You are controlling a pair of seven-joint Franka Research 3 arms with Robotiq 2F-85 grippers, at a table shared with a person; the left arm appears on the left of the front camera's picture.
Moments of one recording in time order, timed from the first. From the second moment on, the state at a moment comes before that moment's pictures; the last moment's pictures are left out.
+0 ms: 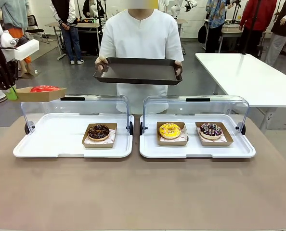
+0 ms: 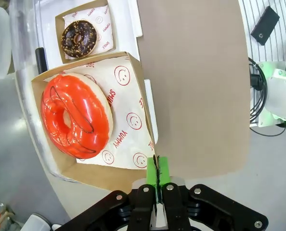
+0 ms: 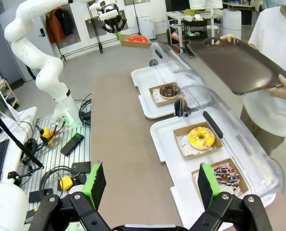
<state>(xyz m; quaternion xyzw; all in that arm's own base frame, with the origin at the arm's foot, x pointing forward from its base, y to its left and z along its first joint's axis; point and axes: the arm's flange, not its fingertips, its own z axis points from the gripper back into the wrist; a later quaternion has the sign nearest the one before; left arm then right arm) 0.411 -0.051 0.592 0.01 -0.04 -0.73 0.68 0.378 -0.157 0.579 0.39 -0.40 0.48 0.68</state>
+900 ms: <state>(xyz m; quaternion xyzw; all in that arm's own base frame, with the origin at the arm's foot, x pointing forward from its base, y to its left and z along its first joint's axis) 0.410 -0.051 0.593 0.01 -0.04 -0.73 0.68 0.378 -0.157 0.579 0.39 -0.40 0.48 0.68</state>
